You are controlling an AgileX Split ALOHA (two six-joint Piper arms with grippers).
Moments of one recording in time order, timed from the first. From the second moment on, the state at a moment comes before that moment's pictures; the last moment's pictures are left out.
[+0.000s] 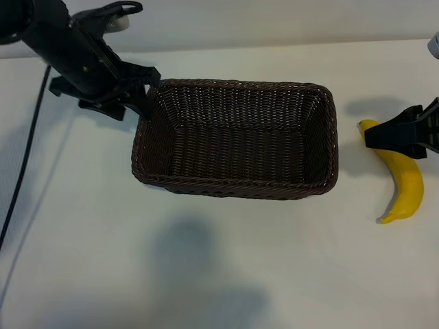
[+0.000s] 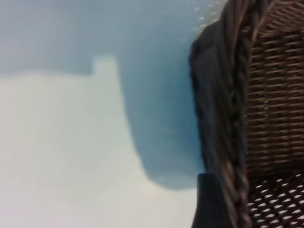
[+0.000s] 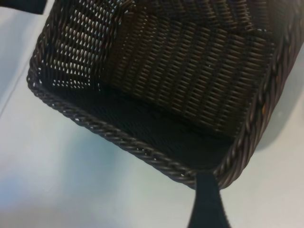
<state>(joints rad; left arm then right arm) -0.20 1.92 -1.49 -0.29 0.96 0.07 -0.05 1.30 -0.76 0.97 0.84 -0.87</state>
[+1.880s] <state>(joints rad) 0.04 1.18 -1.25 0.04 1.18 0.00 -0.05 1.30 -0.76 0.97 0.84 -0.86</state>
